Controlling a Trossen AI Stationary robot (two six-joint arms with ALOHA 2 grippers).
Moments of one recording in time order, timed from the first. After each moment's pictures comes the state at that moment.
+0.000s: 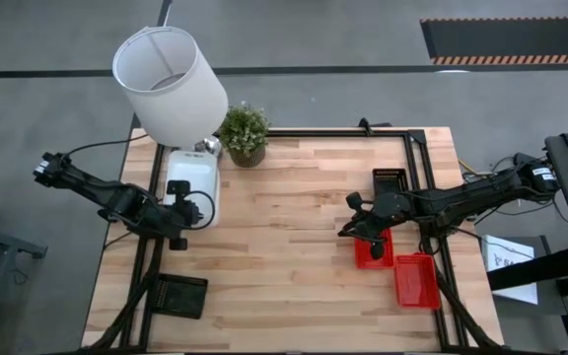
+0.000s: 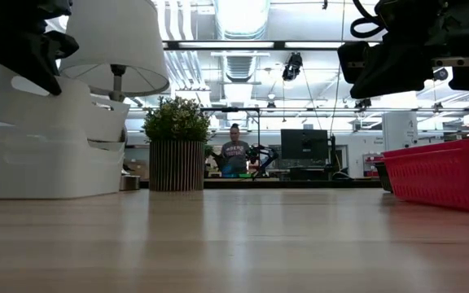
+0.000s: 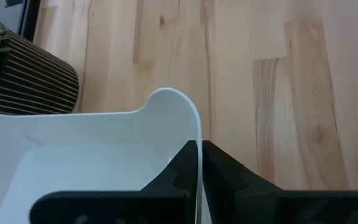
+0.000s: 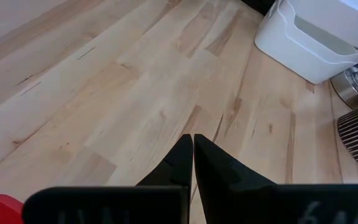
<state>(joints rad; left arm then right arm) -0.42 0.76 0.76 -1.06 -0.46 -0.25 0.12 1.04 0.49 -0.02 -0.10 -0.48</state>
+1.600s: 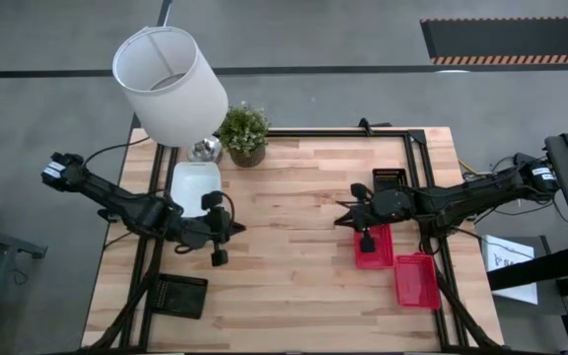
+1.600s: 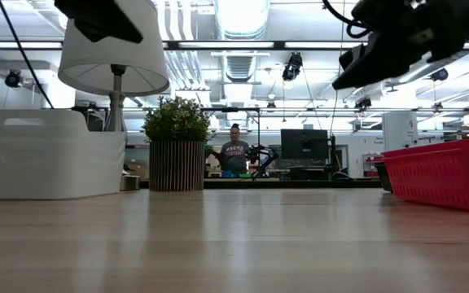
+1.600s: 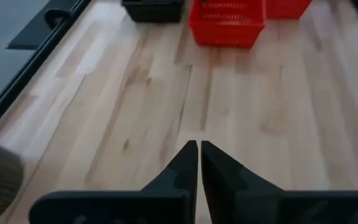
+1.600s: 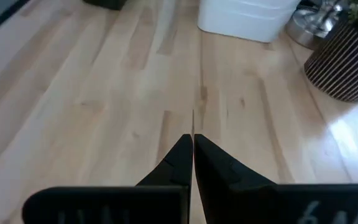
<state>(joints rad) -0.42 1.07 0.87 -0.49 -0.52 -0.34 0.12 1.04 0.54 -0.04 0.06 -0.12</state>
